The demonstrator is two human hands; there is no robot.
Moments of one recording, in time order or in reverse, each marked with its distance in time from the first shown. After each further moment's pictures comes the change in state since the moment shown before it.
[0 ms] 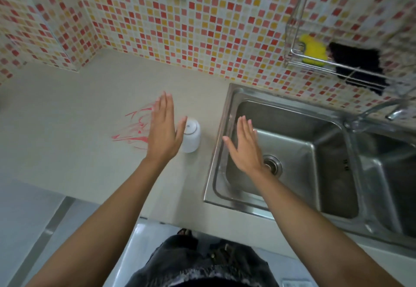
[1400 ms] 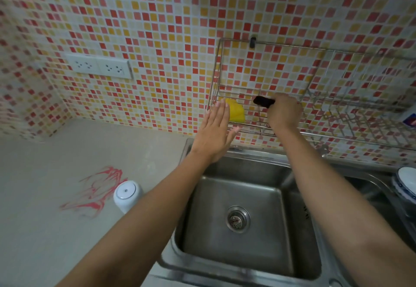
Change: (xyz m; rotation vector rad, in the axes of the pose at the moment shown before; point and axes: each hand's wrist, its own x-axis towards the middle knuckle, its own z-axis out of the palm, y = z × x) left_hand 0.125 0.283 0.087 0.273 -0.192 0.433; right_hand 0.133 0.138 -0.291 -0.180 0.529 0.335
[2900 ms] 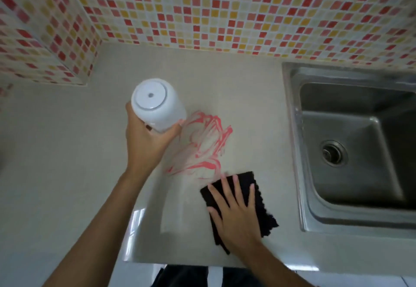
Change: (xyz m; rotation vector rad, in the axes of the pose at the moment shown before) left_hand -0.239 -0.445 -0.013 -0.873 0.305 -0.560; right_hand -0.480 -0.307 0.225 -0.126 -0.644 -0.406
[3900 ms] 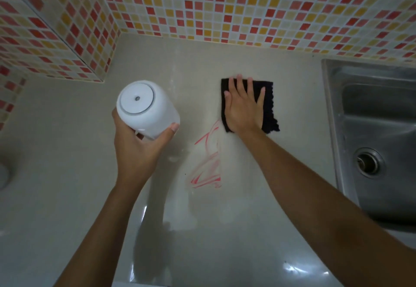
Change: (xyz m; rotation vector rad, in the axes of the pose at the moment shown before) left_hand 0.027 -0.041 -0.052 0.019 0.057 -0.090; right_hand 0.285 0.008 -0.030 0.100 0.086 0.251
